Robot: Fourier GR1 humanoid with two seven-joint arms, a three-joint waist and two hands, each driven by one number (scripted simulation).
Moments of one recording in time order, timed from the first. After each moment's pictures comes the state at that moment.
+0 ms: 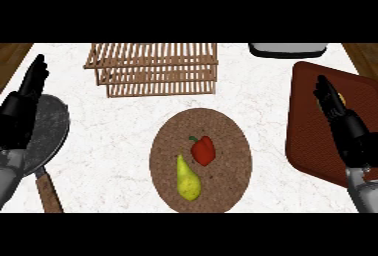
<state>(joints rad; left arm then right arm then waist) -0.26 0.61 -0.15 -1.47 0.10 0.30 -0.01 -0.17 -0.51 0.18 -1.56 -0.15 -0.21 0.03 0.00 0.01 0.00</state>
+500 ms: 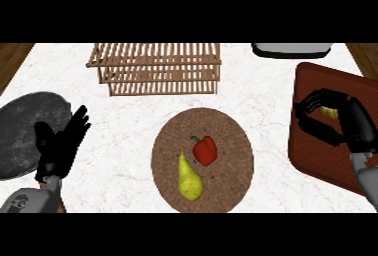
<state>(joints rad) -0.11 0.42 -0.17 -1.34 0.30 0.22 0.16 -0.26 -0.56 0.18 -1.45 -0.02 -0.22 0.03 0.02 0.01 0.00</state>
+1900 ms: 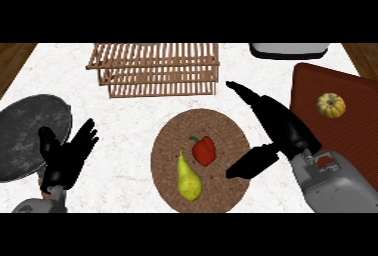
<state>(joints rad) -0.05 0.34 -0.13 -1.35 0.33 0.15 0.25 -0.52 -0.41 0.47 -1.76 0.13 0.09 0.79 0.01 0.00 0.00</state>
